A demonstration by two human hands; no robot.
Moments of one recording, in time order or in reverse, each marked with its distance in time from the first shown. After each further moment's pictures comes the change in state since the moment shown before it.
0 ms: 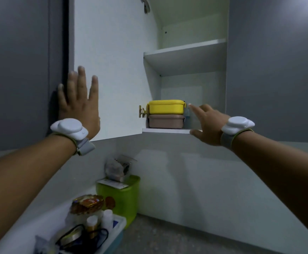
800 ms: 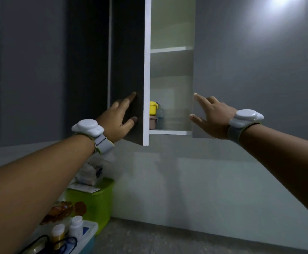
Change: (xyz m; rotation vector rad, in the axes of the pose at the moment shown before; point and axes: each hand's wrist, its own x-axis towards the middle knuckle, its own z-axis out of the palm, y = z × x) left_hand 0.000 0.125 0.000 -0.814 -0.294 0.289; right_hand -0.039 0.084 -0.044 -0.100 0.092 0.109
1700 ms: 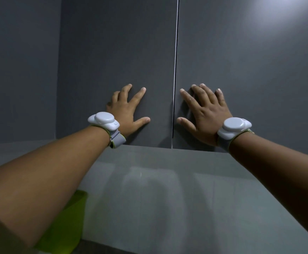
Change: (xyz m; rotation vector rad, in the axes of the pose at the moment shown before) left_hand 0.147 0.016 0.185 0.333 0.145 -0.060; right_hand 0.081 0.113 0.130 -0.105 0.149 -0.155
